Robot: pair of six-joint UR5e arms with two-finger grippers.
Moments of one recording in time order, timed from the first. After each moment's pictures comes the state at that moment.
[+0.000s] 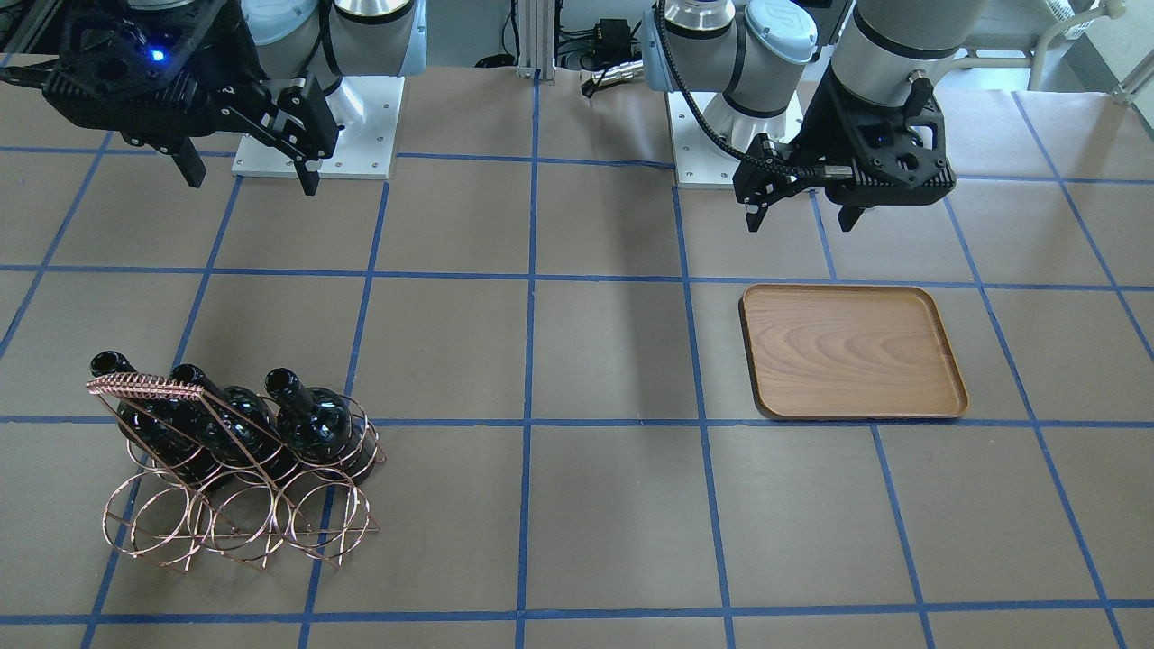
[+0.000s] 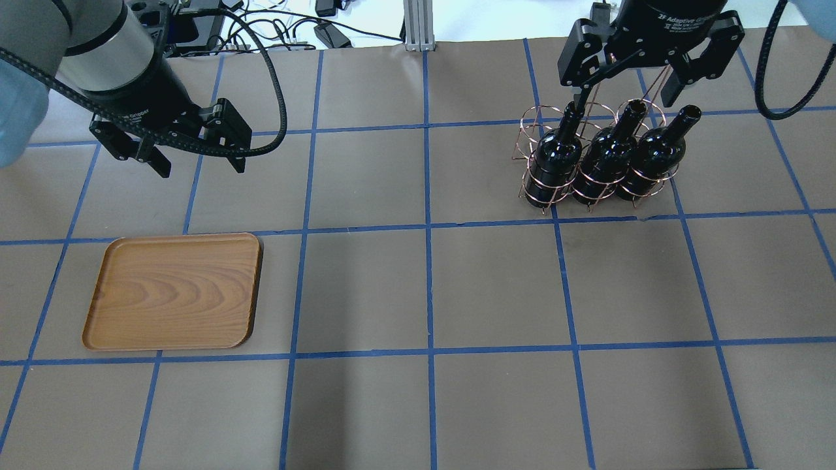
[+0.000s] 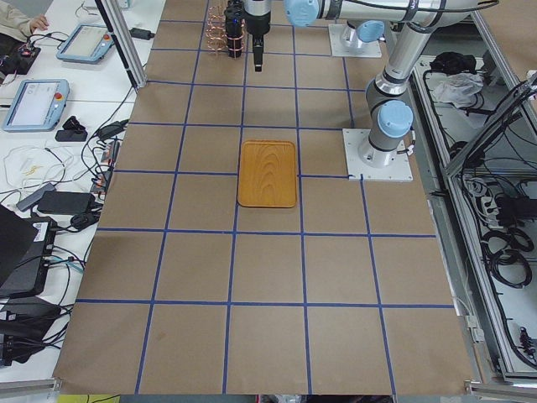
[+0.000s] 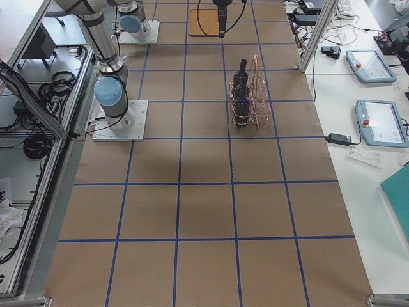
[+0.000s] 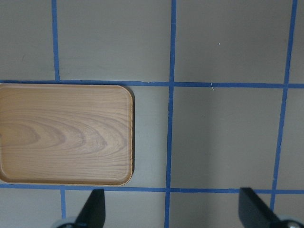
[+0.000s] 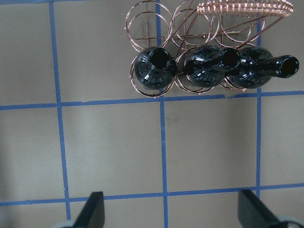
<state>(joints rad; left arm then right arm) -1.54 -1.53 -1.59 -1.59 1.58 0.00 1.63 -1.55 1.38 -1.45 -1.61 0.09</state>
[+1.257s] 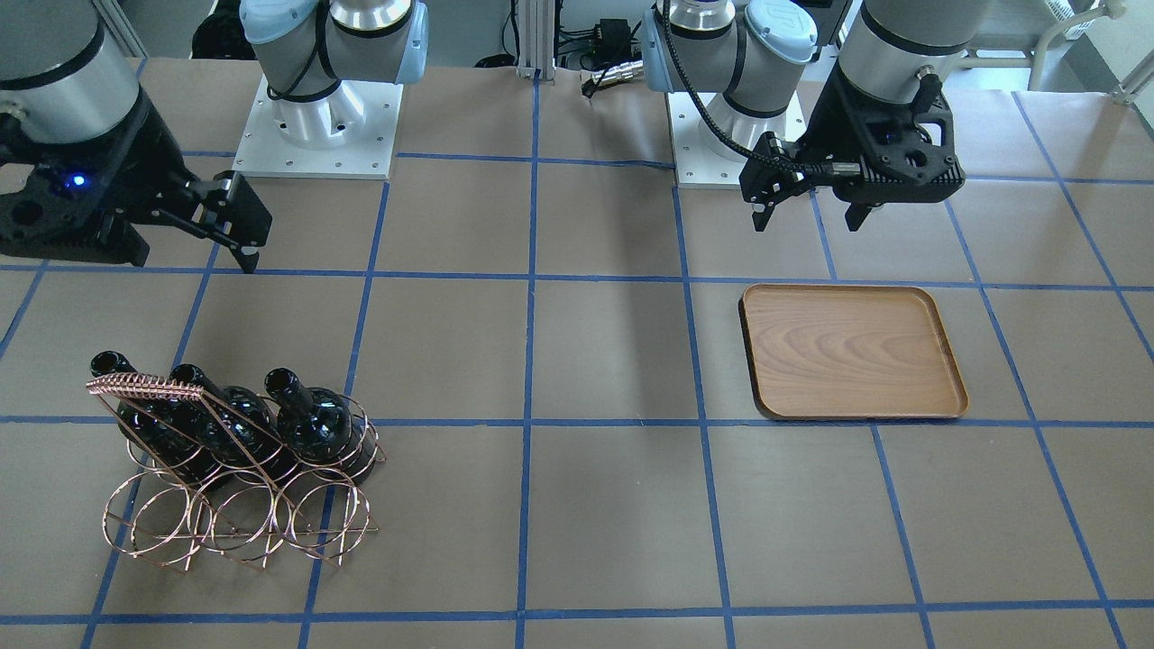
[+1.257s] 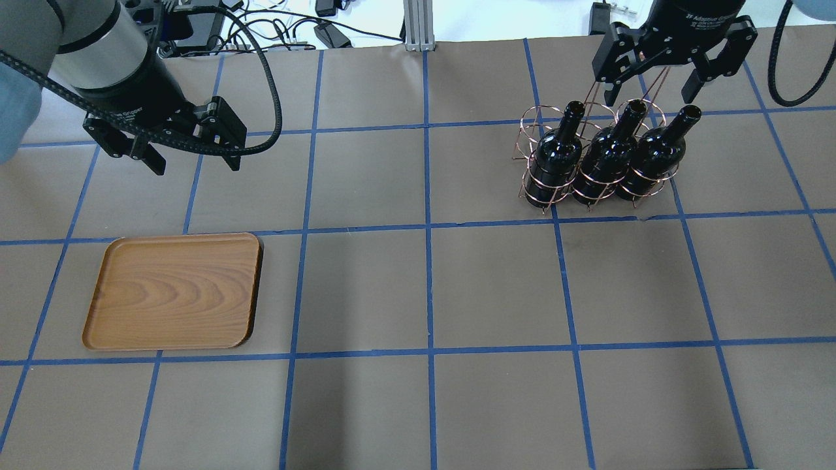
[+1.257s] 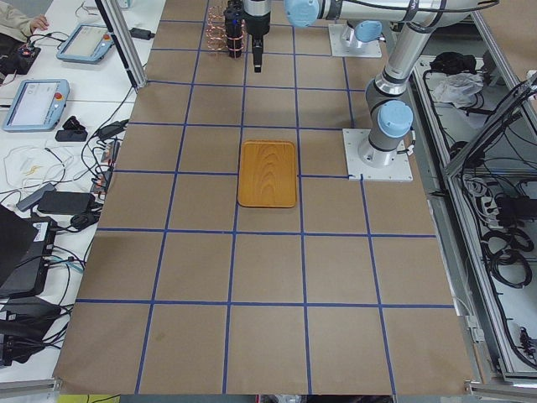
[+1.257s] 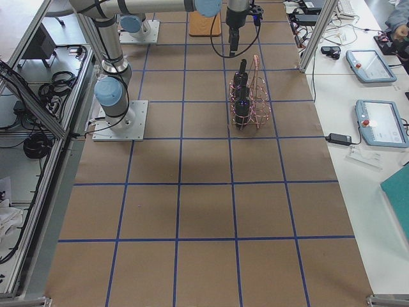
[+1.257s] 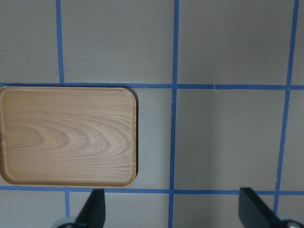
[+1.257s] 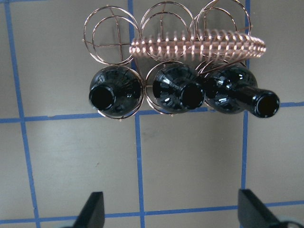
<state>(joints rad) -1.53 -1.52 -1.59 -1.59 1.59 0.01 1.50 -1.43 1.38 -1.50 -1.60 -0.03</state>
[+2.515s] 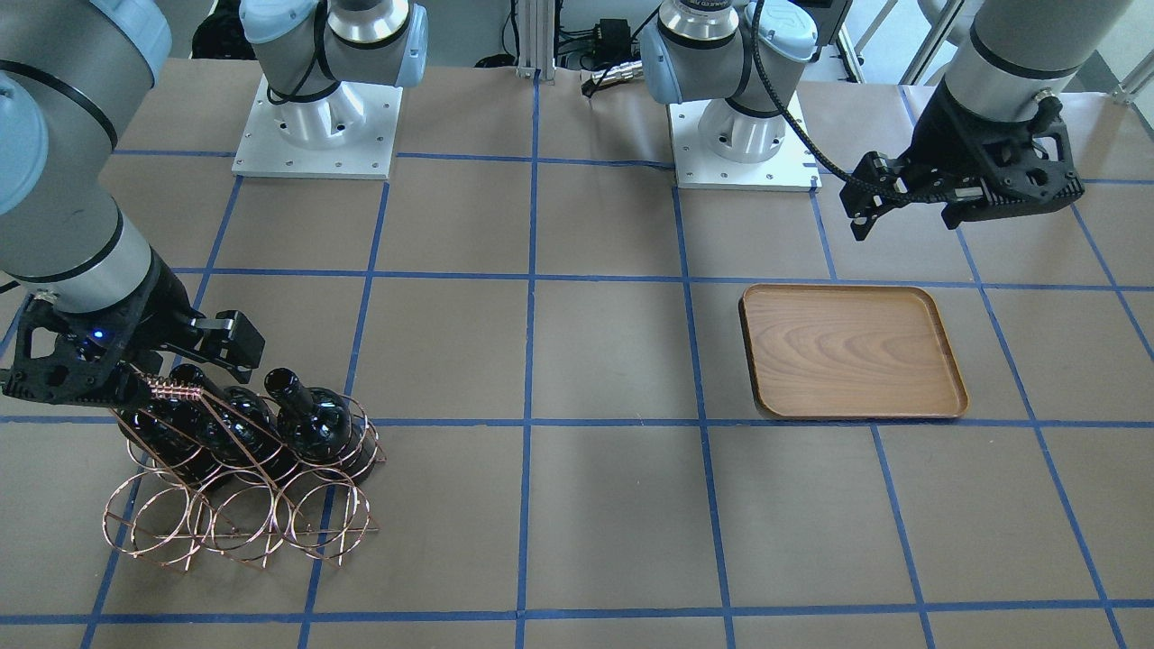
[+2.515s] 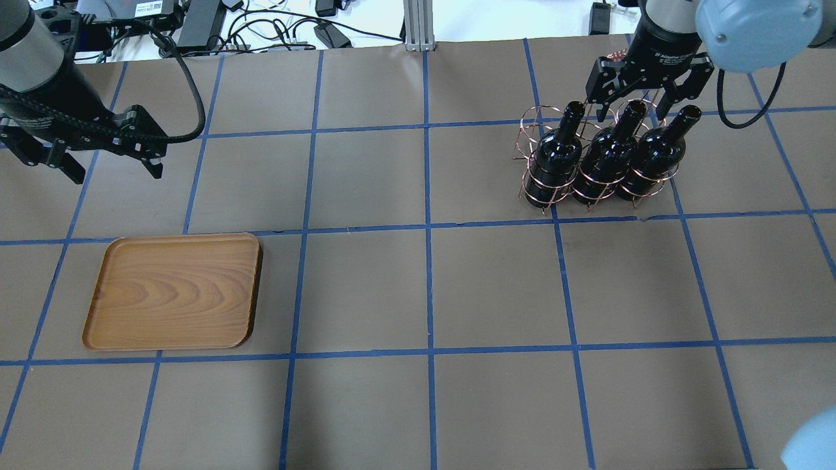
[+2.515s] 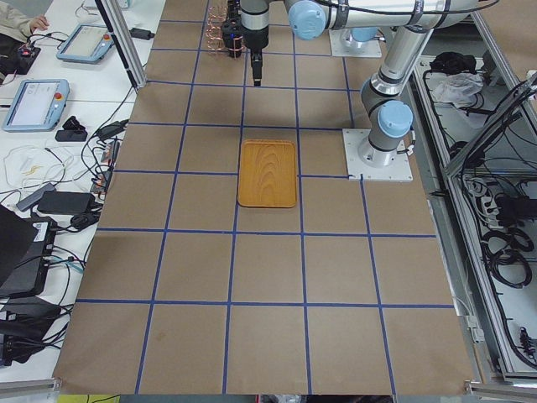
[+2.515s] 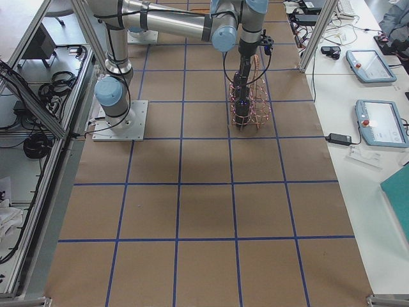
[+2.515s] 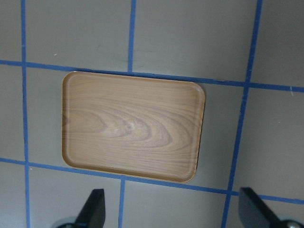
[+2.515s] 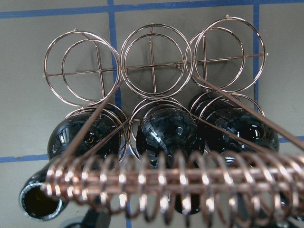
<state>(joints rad) -1.37 -1.52 -1.61 -1.60 1.71 0.09 1.48 -1.32 1.47 -1.72 -1.61 -0.04</state>
